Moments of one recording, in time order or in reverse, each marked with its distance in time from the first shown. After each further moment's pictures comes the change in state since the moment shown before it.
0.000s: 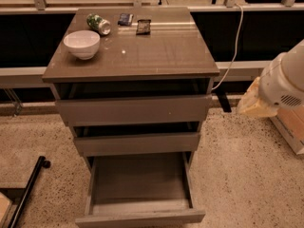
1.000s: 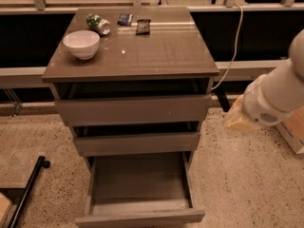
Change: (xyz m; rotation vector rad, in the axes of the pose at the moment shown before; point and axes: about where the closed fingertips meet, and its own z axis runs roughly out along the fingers) arm -0.003 0.015 0.050 -0.033 -0.039 0.019
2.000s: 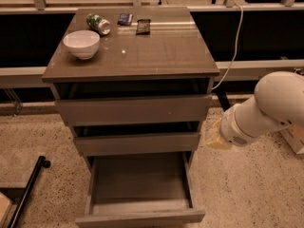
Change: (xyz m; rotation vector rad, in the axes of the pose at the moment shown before) arm -0.001 0.023 0.096 -0.048 -0.070 0.048
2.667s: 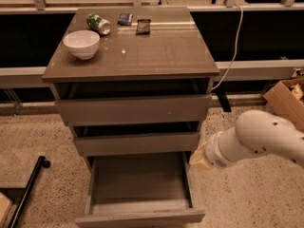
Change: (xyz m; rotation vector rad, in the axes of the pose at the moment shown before) arm 0.014 0.036 0.099 -0.089 -0.088 0.073
